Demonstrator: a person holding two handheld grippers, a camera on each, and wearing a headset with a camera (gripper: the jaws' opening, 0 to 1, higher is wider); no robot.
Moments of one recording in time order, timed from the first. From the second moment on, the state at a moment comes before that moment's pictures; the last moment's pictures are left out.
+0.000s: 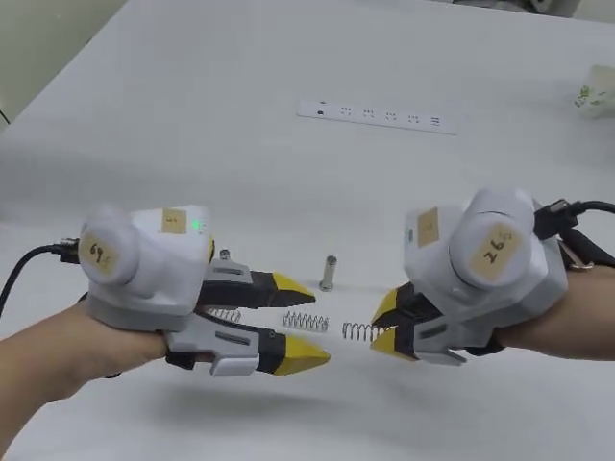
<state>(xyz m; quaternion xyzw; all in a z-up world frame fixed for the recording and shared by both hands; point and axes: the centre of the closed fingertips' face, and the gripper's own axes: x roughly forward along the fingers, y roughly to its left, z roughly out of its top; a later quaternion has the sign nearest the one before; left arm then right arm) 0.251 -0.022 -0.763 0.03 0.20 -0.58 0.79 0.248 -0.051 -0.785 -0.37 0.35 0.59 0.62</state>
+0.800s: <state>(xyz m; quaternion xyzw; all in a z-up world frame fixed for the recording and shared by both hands) 0.251 -0.052 -0.764 0.02 0.18 -0.61 0.77 0.244 -0.049 -0.776 -0.36 0.34 0.60 0.63</state>
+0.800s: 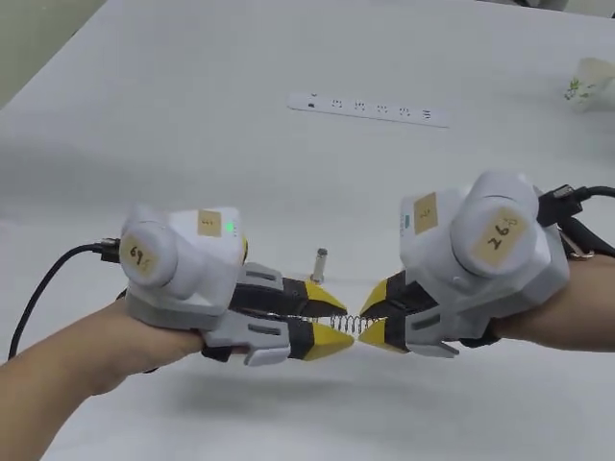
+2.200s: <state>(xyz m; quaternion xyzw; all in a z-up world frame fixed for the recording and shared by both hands) 0.241 -0.057 -0.769 0.02 0.19 -0.63 0.75 0.239 -0.066 -0.787 -0.30 0.34 0.61 0.65</state>
